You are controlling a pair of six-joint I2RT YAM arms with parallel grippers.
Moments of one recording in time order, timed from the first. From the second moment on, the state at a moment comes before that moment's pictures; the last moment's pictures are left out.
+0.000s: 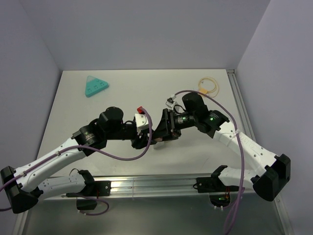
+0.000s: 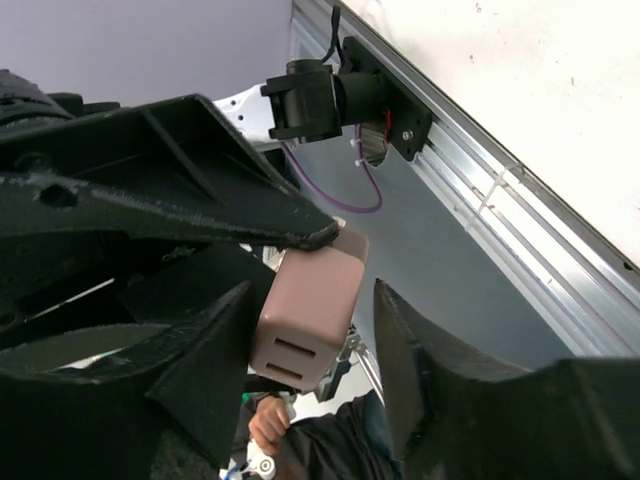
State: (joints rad) left arm -0.92 1.01 0.98 -0.33 0.46 0.12; right arm 0.65 1.15 1.04 -0.54 -0.81 0.93
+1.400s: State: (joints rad) left arm -0.95 1.21 0.75 -0.08 0.16 0.28; right arm 0.64 0.34 0.58 -0.59 -0.12 0.92
